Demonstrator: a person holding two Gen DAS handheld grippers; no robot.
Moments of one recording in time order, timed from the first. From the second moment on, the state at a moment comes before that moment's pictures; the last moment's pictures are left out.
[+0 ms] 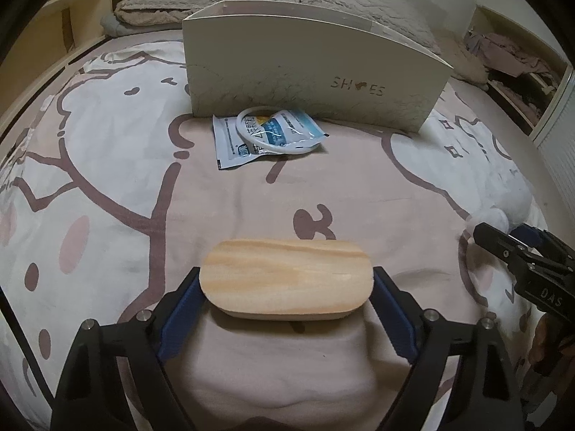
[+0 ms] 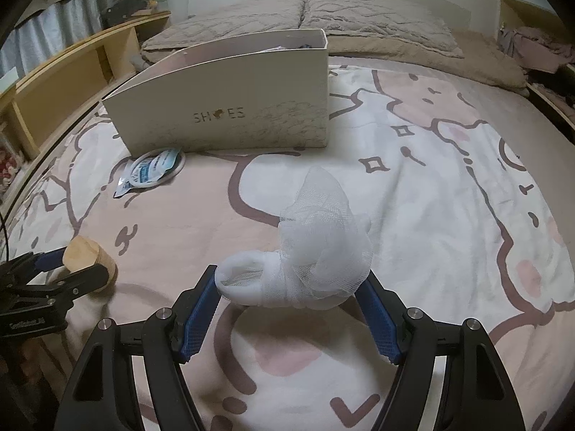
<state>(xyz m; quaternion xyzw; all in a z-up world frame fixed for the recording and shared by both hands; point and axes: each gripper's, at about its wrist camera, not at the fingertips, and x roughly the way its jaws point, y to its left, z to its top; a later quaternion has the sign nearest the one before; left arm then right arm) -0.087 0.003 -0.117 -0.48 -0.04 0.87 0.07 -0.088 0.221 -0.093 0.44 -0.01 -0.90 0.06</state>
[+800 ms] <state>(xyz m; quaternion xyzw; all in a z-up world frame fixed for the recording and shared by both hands) -0.086 -0.003 -0.105 -0.47 -0.04 0.88 0.07 -0.084 0.209 -0.080 0.41 0.00 -0.91 0.08</state>
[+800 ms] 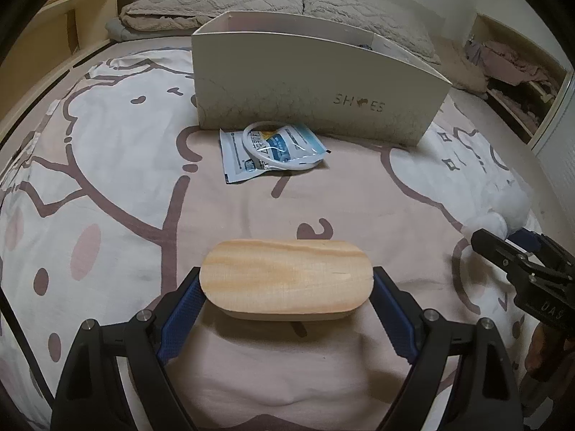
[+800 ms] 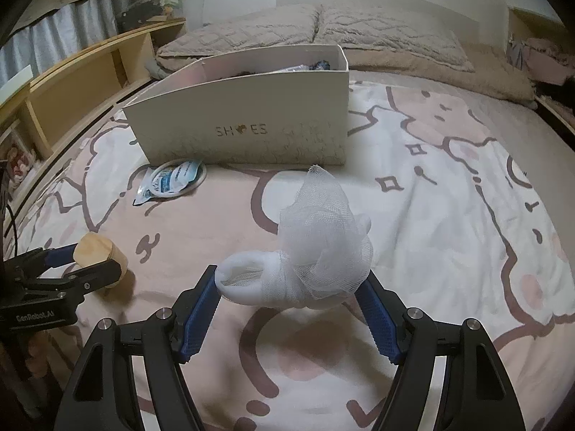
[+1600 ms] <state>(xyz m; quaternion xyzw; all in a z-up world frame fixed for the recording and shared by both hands) -0.089 -0.021 -0.091 -0.42 -0.05 0.90 0.04 -0.094 0.209 -0.061 0.37 -0.01 -0.92 0.13</state>
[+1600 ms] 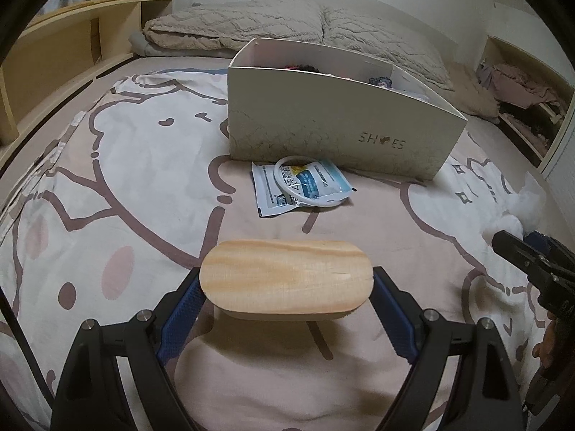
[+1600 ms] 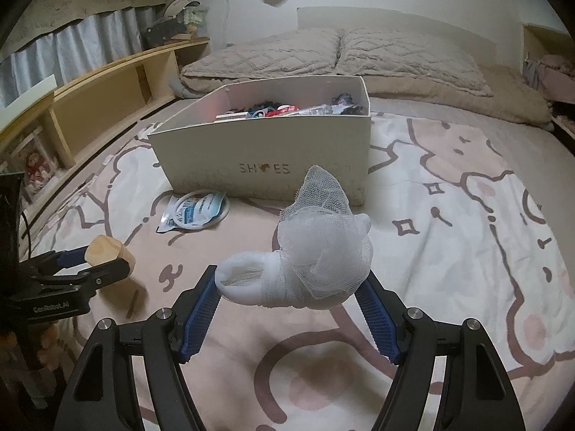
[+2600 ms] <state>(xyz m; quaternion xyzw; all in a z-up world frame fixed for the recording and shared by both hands) -0.112 -0.027 -0.073 -0.40 -0.05 0.92 0.02 -0.136 0.221 -0.034 0.34 -0.04 -0.92 0.19</state>
